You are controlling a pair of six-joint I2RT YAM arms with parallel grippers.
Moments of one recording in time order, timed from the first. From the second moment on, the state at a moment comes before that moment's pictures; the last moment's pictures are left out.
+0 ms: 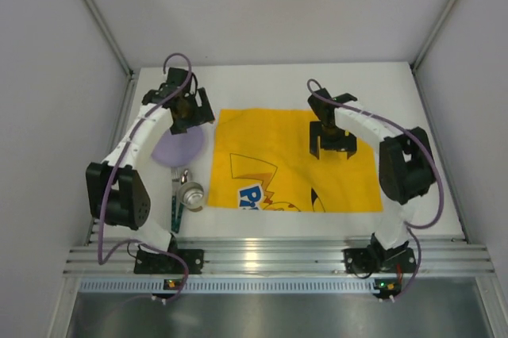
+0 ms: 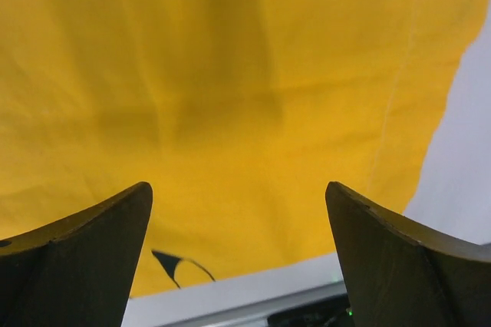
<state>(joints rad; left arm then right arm) -0.22 1.65 1.45 -0.80 -0.07 -0.50 0.43 1.77 1.37 -1.02 0.30 0.51</state>
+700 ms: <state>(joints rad) 0.24 1.63 1.14 -0.74 -0.09 -0.50 0.43 1.90 1.63 -0.99 0.08 0.42</state>
